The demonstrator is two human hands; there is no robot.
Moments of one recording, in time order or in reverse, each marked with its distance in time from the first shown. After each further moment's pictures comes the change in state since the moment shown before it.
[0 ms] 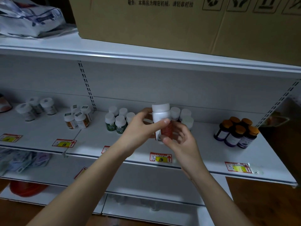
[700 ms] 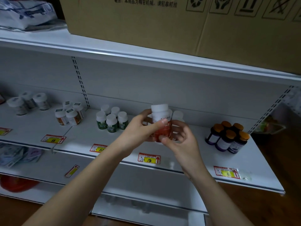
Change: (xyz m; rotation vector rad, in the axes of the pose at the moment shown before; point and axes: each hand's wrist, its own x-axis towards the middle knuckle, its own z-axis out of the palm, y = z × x) left_hand 0.005 -0.002 0.036 -0.068 -0.056 -0.008; right_hand 0.008 -0.007 -0.042 -0.066 -0.004 -0.007
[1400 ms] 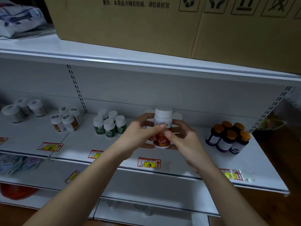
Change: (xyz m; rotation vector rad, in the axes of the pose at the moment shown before) left_hand 0.014 0.000 -0.005 0.076 -0.056 -0.081; right_hand 0.026 -0.013 -0.013 -0.020 -0.101 0.071
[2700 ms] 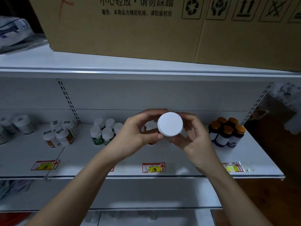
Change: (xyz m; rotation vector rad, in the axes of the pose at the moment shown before) left_hand -0.002 0.018 -0.036 0.087 -0.209 0.416; right_hand -0.014 -0.018 0.019 0.020 0.078 -0.328
